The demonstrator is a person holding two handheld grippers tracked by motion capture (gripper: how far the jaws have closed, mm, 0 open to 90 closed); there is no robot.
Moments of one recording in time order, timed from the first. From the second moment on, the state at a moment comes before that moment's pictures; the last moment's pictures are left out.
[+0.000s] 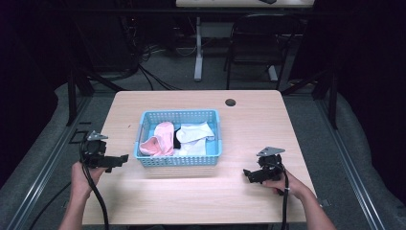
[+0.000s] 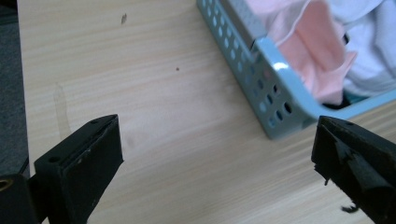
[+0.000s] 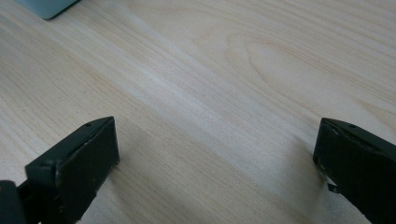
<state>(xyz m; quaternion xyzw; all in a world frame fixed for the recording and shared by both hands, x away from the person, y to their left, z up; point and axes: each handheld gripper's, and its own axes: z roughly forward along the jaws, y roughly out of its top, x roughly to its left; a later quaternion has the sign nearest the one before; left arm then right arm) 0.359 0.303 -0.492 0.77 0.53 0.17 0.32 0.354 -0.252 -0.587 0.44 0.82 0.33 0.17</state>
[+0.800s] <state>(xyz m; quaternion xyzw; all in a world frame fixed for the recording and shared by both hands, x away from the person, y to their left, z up) 0.404 0.229 -0.451 0.84 0.43 0.15 0.30 0.354 -0.252 -0.587 0.44 0.82 0.33 0.17</state>
